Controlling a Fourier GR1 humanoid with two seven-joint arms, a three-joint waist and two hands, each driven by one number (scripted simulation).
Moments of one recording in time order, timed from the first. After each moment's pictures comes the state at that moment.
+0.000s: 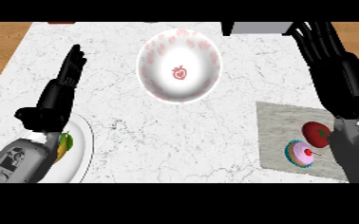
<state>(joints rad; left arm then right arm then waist) -0.28 0.56 -0.36 -1.47 0.35 0.40 -0.16 -0.35 -0.46 0.11 -1.69 -0.42 -0.13 0.05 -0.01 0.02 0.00</state>
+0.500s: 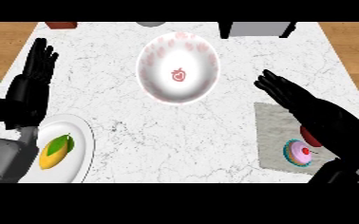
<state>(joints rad) -0.25 0.59 -0.21 -1.45 0.45 0.39 -0.15 -0.19 -0.56 0.25 -1.88 -0.45 0.33 -0.17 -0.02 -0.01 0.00</state>
